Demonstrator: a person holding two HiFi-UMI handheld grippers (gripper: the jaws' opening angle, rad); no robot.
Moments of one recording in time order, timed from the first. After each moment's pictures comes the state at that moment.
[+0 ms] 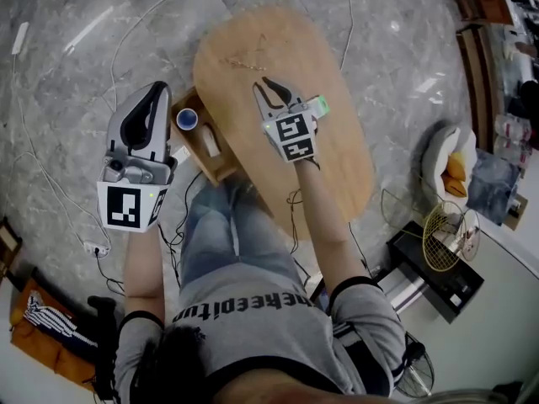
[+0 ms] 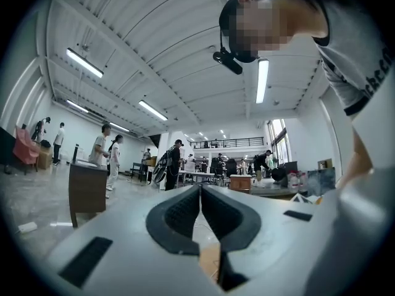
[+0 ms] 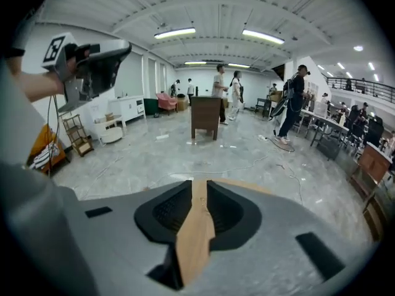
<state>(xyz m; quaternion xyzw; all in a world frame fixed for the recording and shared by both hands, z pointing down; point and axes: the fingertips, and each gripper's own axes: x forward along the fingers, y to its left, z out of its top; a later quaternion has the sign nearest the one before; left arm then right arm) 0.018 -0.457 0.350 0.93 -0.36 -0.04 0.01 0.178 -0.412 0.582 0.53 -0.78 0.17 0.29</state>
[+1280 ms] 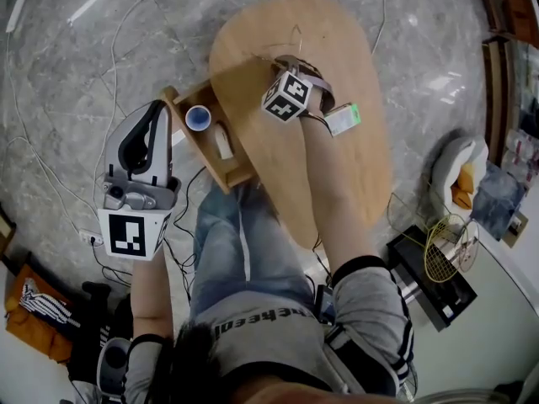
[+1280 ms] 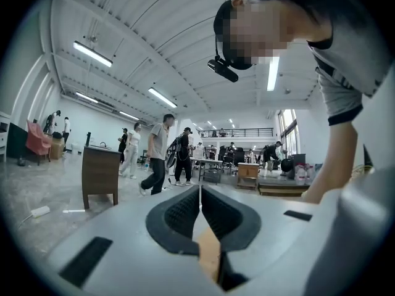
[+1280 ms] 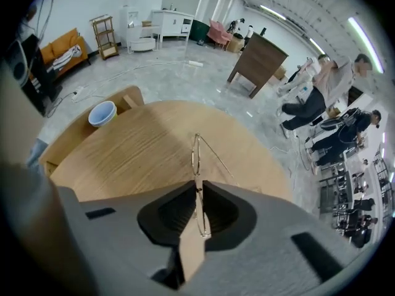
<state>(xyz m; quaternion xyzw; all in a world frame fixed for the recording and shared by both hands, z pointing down) -0.015 -0.481 0.463 0.92 -0.39 0.01 0.05 0.198 -0.462 0.815 0.32 -0.71 0.08 0.63</state>
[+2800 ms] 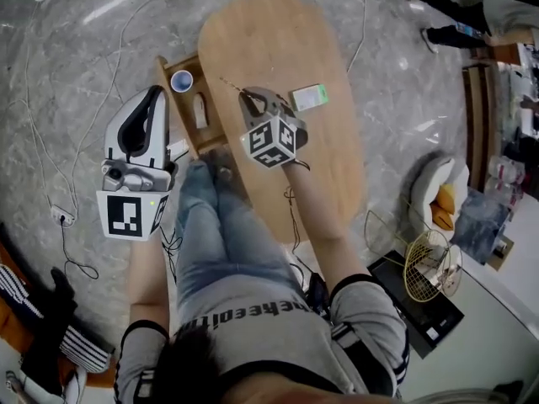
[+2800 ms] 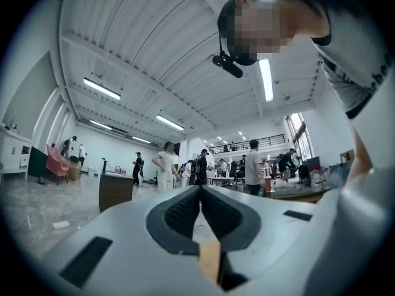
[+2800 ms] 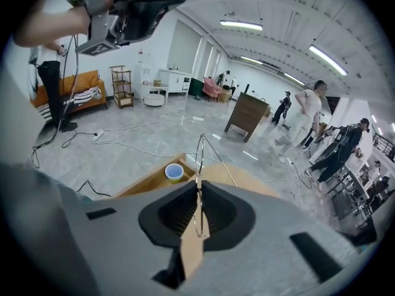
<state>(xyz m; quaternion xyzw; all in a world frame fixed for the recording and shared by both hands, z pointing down) -0.006 -0.304 0.350 0.89 -0.46 -0.05 -0.01 0.126 -0.282 0.624 0.37 -0.82 0.03 0.43</state>
